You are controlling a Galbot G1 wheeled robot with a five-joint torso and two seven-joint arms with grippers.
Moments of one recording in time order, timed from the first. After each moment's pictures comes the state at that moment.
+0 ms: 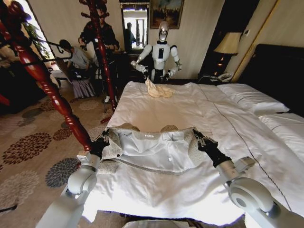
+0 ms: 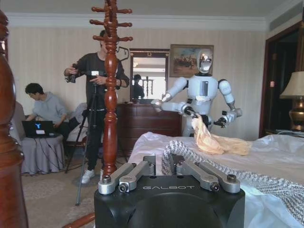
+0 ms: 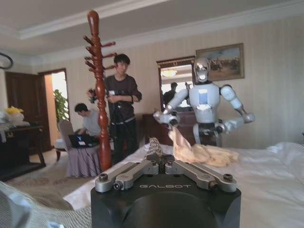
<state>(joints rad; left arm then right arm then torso) 1.33 -1.08 -0.49 -2.12 -0.48 0.15 -0.24 -1.69 0.70 0.72 2.37 0.87 0.05 0.18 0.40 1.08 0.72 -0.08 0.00</state>
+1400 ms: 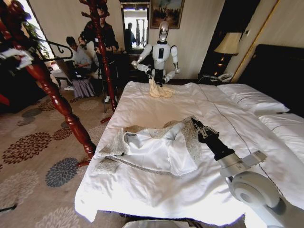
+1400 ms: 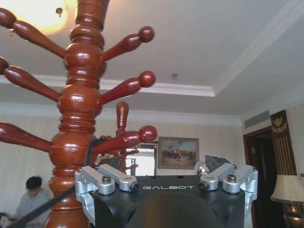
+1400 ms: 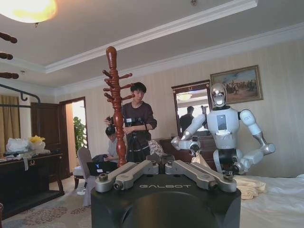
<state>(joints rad) 1.14 -0.31 -1.28 -1.96 -1.49 0.31 -0.06 -1.62 0.70 0.75 2.42 0.93 0.07 0.14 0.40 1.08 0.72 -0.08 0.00</state>
